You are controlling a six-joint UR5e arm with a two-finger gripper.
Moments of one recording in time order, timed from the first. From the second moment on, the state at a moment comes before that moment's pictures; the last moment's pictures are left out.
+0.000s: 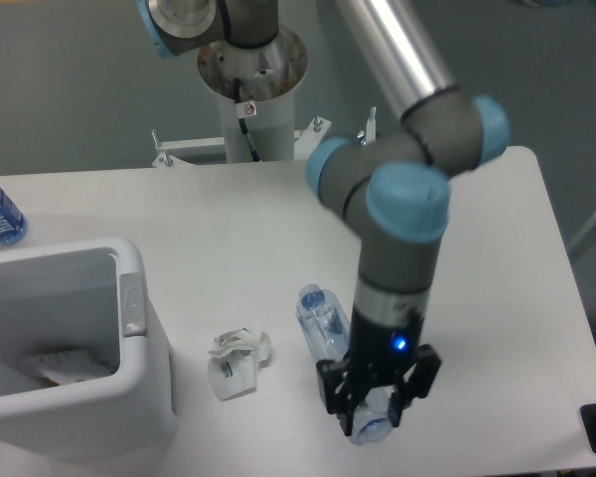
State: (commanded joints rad) arm 2.46 -2.06 -1.13 -0.77 1.19 0.07
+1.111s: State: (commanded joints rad) arm 2.07 -1.97 -1.13 -0.64 1.18 0.06
